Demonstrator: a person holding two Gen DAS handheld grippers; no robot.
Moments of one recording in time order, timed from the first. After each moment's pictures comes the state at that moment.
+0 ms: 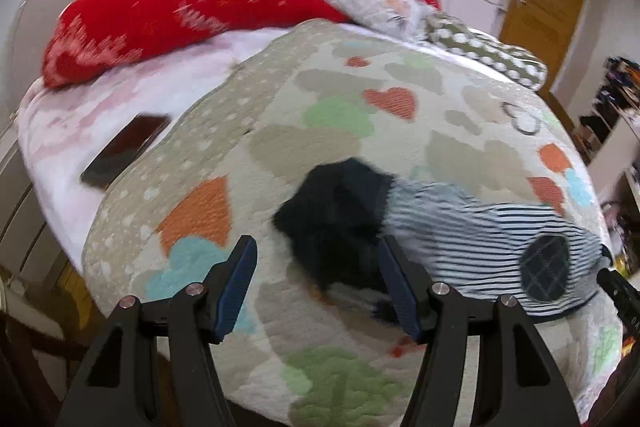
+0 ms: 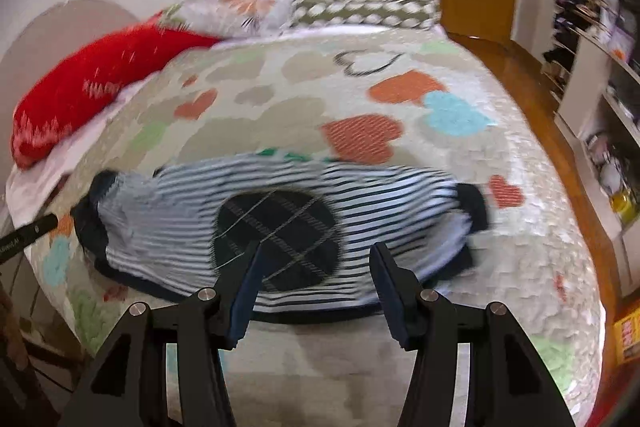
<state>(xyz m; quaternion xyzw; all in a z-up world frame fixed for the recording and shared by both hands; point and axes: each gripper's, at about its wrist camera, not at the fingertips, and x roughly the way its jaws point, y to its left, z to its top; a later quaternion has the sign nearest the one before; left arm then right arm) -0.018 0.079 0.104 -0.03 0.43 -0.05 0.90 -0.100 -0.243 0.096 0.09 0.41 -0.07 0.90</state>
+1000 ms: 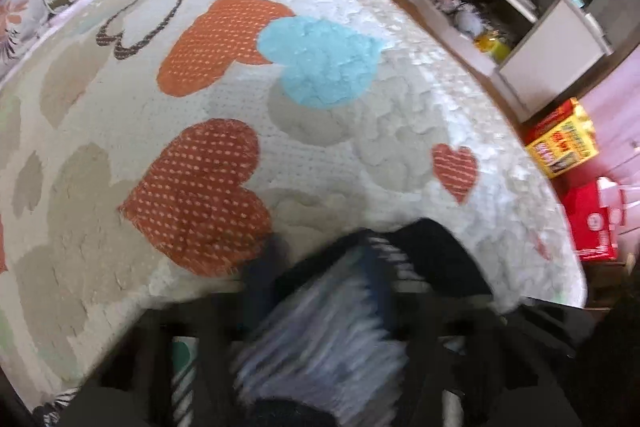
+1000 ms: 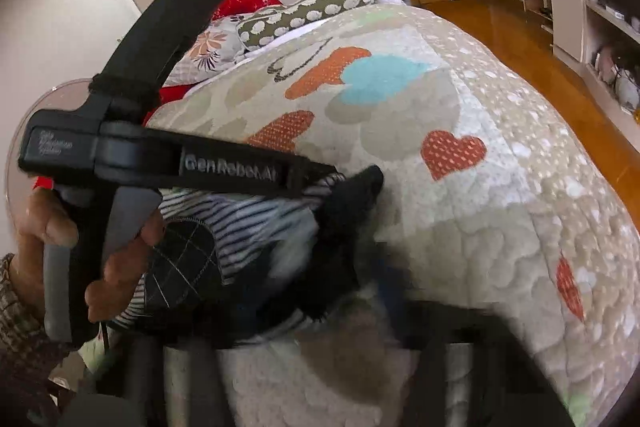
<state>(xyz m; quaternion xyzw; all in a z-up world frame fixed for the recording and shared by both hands) 0.049 -0.294 0.048 0.19 0.54 -0.42 0.70 -0.101 -0.345 0.042 0.24 0.38 -0.05 0.89</state>
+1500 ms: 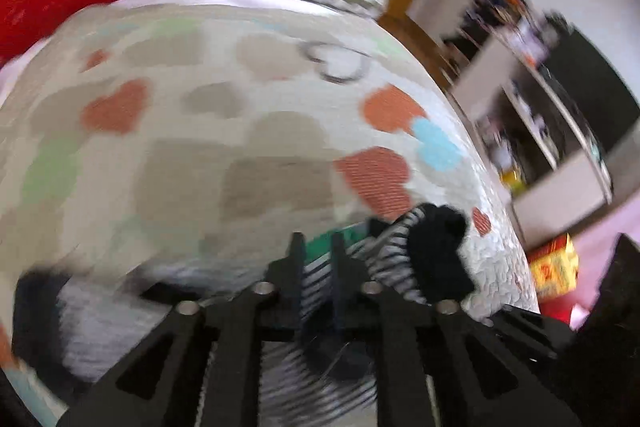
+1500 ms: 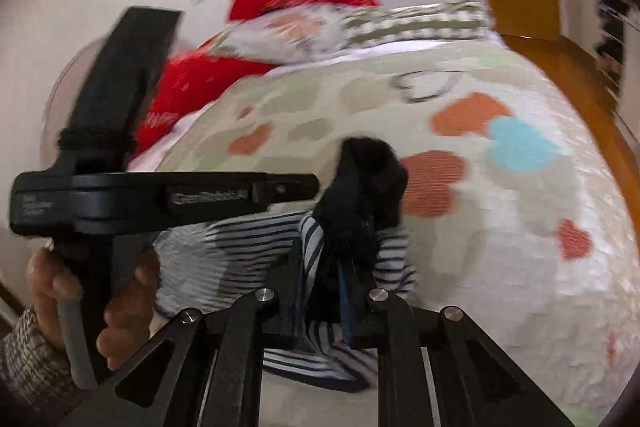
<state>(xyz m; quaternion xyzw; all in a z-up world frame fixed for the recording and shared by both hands) 0.061 -0.085 0.098 -0.04 0.49 -0.31 0.81 -0.049 -0.236 0.097 0.14 0.39 0.07 0.91</state>
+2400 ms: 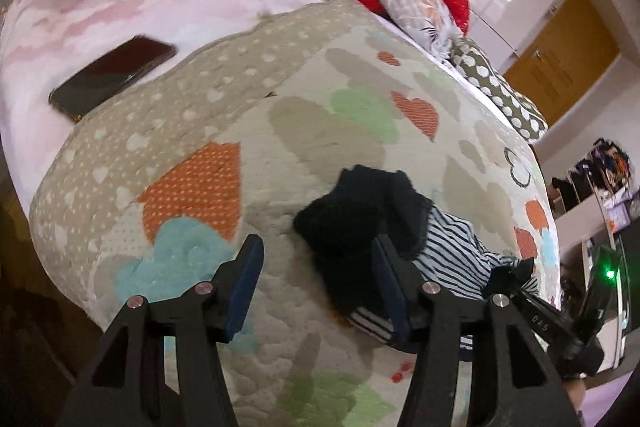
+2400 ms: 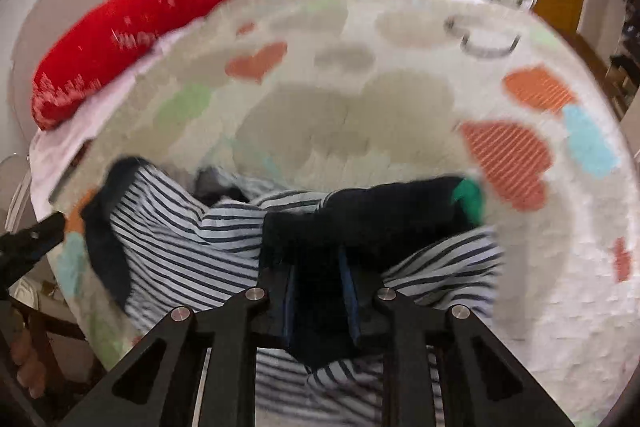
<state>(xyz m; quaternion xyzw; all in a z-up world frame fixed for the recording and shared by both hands) 0.014 0.158 0.066 -0.20 0.47 -0.05 0.86 0.029 -0.172 0.038 0.07 0.51 0.04 0.85</state>
